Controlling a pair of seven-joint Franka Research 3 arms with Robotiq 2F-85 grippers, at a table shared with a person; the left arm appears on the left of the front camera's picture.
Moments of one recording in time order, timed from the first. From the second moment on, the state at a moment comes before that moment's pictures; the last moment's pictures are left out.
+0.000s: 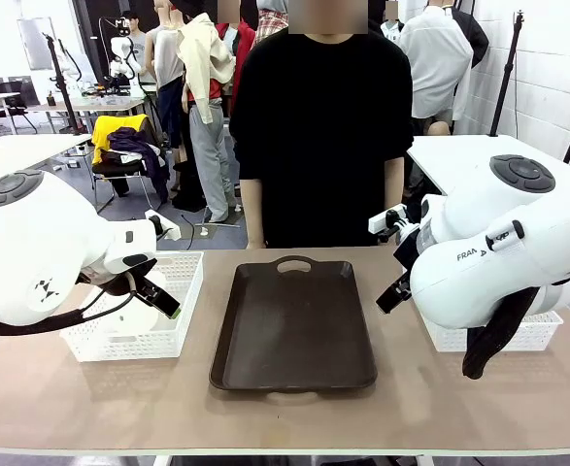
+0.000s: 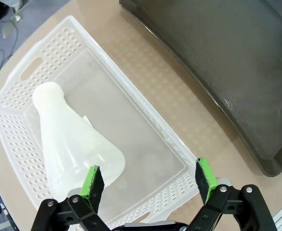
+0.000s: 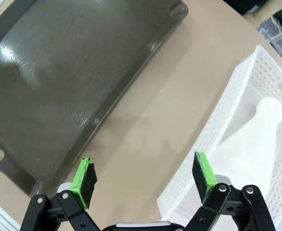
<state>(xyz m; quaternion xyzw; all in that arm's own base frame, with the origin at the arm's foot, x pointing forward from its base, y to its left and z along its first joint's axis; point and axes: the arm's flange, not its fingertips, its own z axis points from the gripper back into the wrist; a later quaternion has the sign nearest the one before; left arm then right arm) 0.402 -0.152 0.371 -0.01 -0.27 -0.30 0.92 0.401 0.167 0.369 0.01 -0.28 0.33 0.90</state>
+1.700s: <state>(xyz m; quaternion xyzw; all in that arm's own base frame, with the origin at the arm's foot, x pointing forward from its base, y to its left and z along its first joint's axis) 0.385 -0.061 0.526 -0.45 -0.28 -0.24 0.81 0.428 0.031 0.503 0.46 -0.21 0.16 0.85</state>
